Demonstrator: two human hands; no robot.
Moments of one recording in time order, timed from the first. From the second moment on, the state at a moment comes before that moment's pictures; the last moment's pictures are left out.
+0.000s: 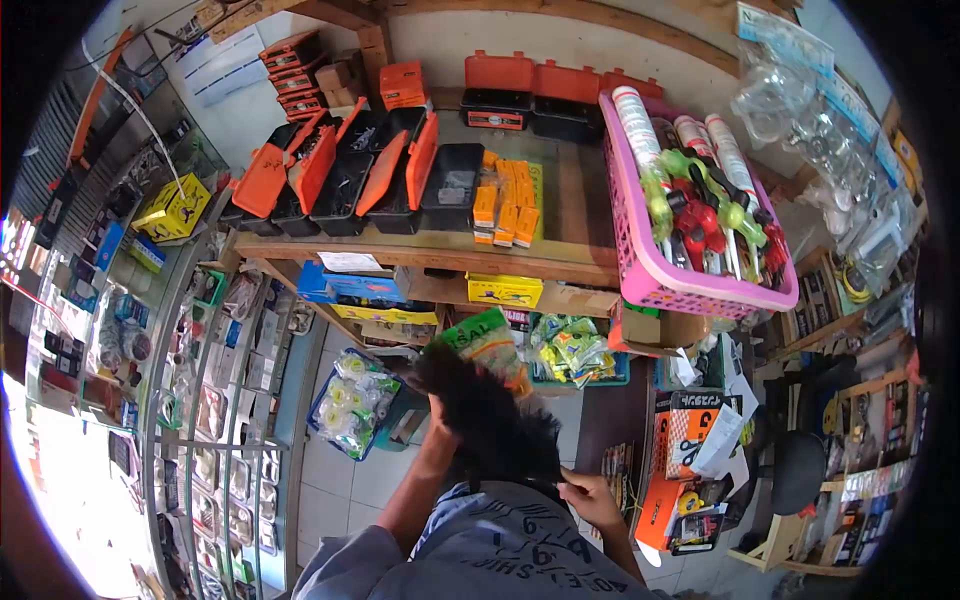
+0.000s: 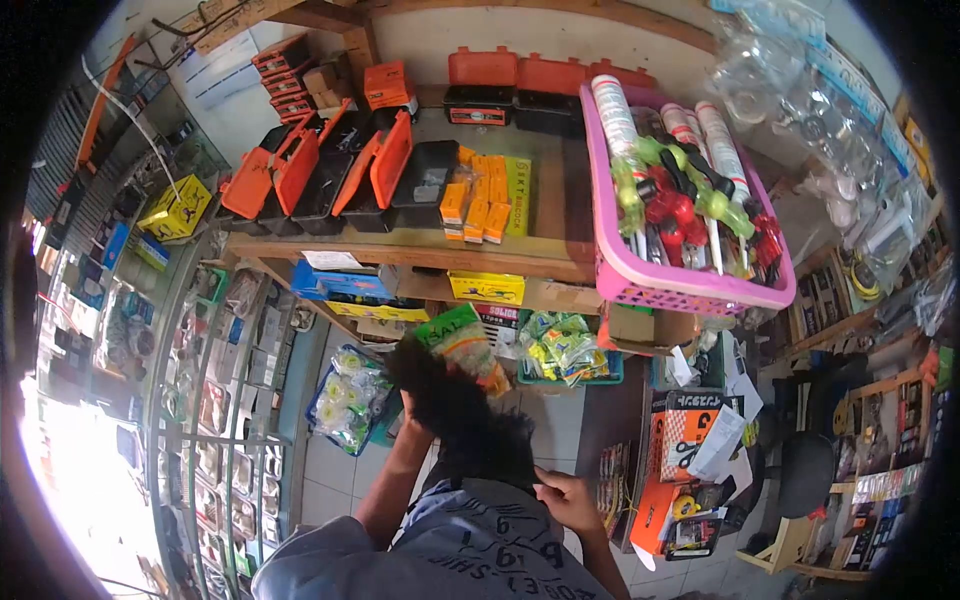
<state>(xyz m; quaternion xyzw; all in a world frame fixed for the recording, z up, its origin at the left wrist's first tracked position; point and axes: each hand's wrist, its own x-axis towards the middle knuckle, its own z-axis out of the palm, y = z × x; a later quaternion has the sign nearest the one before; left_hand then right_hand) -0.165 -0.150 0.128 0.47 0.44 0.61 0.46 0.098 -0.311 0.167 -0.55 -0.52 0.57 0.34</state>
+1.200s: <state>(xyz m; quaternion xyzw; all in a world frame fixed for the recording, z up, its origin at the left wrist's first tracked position) -0.056 -0.195 0.182 0.08 0.34 0.49 0.80 0.159 -0.375 0.158 -0.62 -0.41 0.53 0.41</state>
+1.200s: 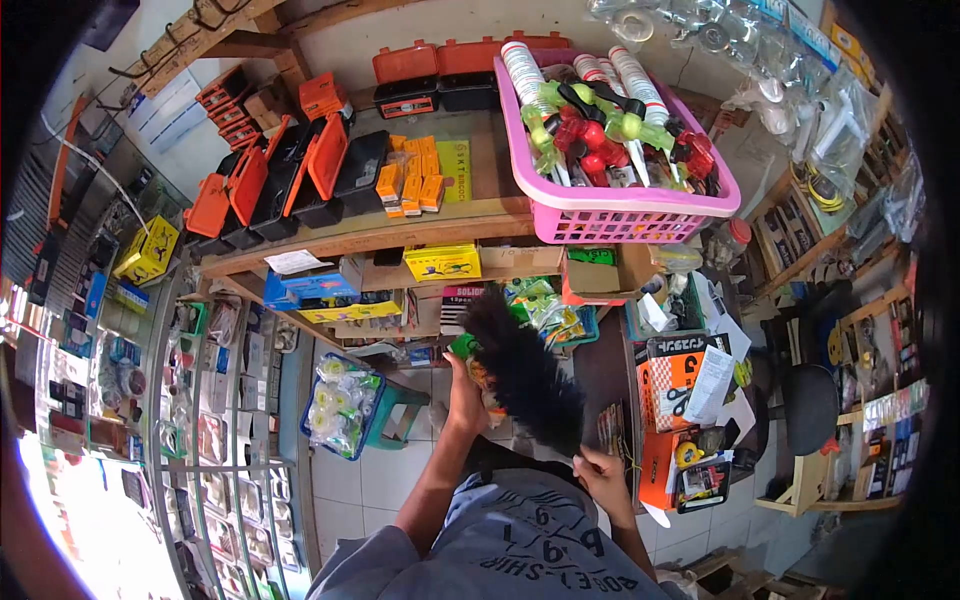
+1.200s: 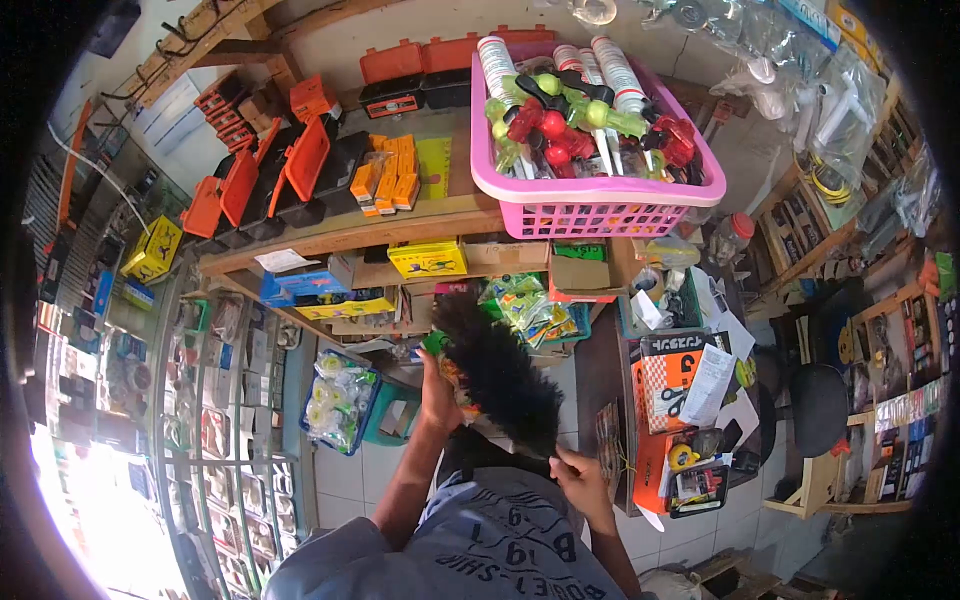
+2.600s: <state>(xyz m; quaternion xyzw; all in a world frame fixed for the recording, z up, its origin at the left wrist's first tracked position) -0.206 -0.144 0.143 -0.11 0.08 0.61 0.78 0.067 -0.232 0.265 -0.48 -0.38 0.59 0.53</state>
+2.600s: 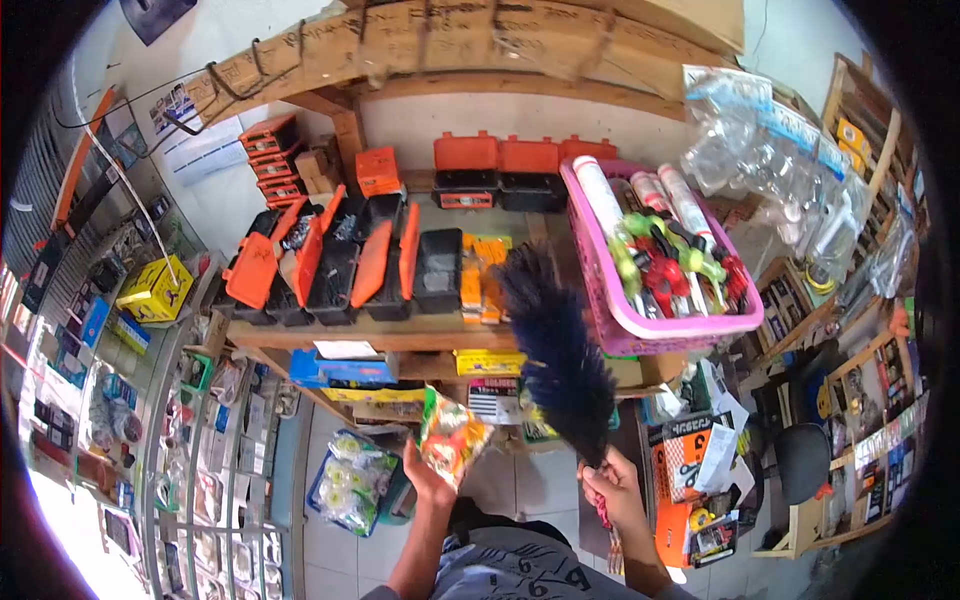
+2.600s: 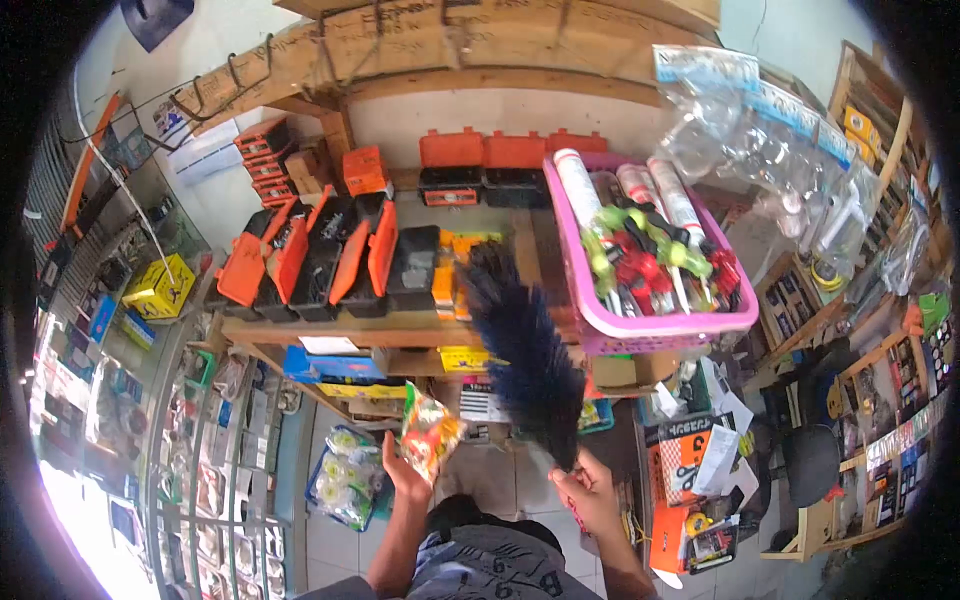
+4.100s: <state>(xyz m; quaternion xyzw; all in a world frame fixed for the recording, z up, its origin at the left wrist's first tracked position) -0.160 -0.117 0.110 -0.05 0.36 0.54 0.76 0.131 -0.203 0.136 -0.61 -0.55 0.51 0.25</state>
